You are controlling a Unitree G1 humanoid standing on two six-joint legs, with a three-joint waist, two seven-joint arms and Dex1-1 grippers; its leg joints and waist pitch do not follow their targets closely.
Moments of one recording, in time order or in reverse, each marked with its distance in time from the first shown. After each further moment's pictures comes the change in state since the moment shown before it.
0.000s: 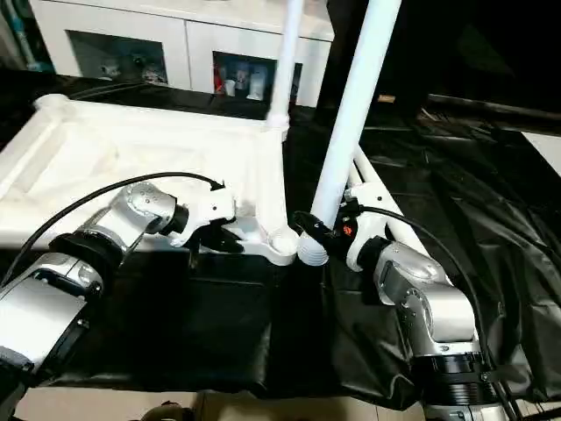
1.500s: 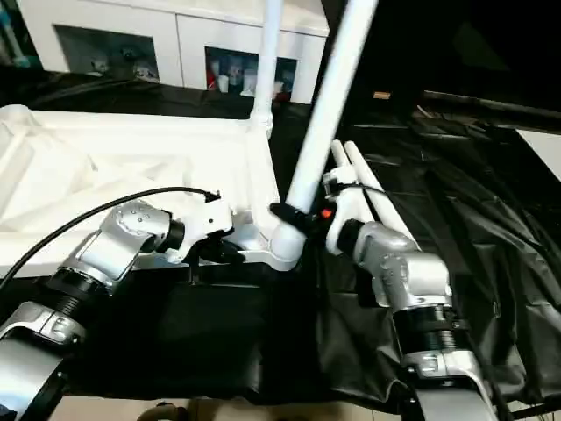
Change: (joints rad) left arm 0.282 0.065 0.021 -0.616 -0.037 0.356 0.006; right arm -0.222 0.061 0.006 0.304 0.064 0.075 0.127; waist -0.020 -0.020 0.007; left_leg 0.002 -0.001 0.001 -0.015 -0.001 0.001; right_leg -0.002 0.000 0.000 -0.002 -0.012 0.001
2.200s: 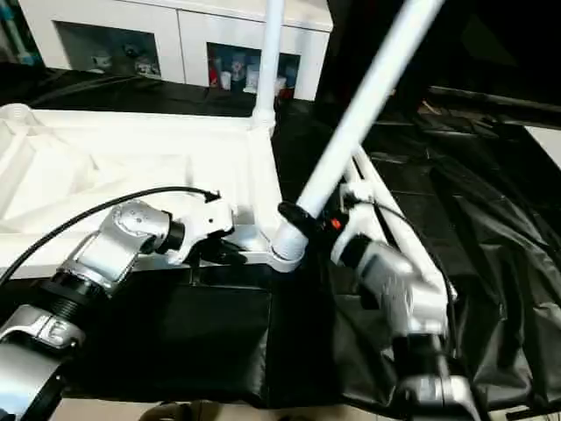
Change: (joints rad) left arm 0.012 -0.001 0.000 -0.026 -0.021 0.015 0.001; right arm 0.161 0.072 -0.054 -0.047 0.017 -0.237 -0.002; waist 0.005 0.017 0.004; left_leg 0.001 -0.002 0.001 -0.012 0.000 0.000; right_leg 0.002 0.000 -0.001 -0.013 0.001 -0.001
